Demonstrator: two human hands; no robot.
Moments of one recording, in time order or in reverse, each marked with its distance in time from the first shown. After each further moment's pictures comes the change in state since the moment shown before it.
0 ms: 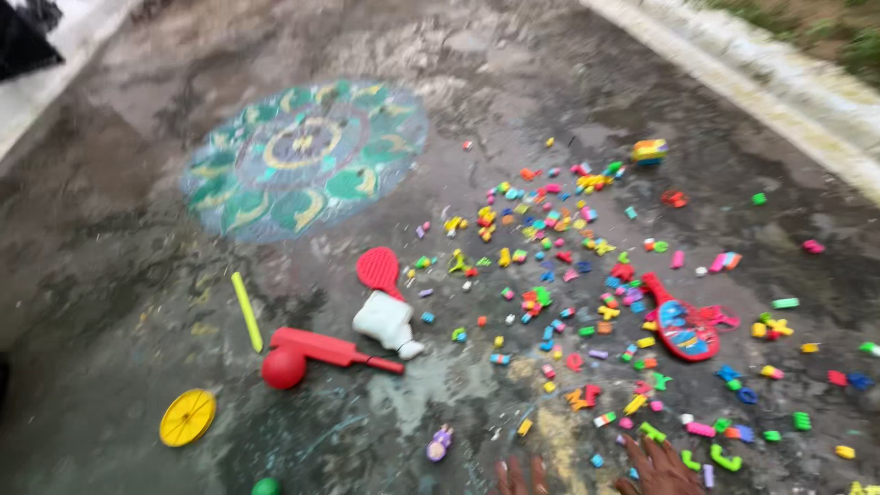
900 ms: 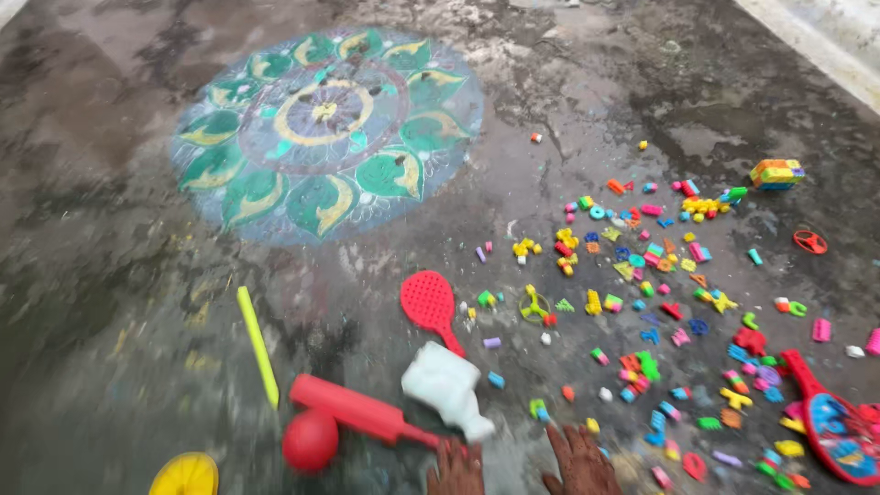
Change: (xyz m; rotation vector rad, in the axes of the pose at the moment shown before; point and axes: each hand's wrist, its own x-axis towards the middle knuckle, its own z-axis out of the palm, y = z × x) left_hand 0.096 -0.396 0.280 -0.201 -1.121 -0.345; right_hand 0.358 -0.352 -0.013 0.119 -0.297 -0.153
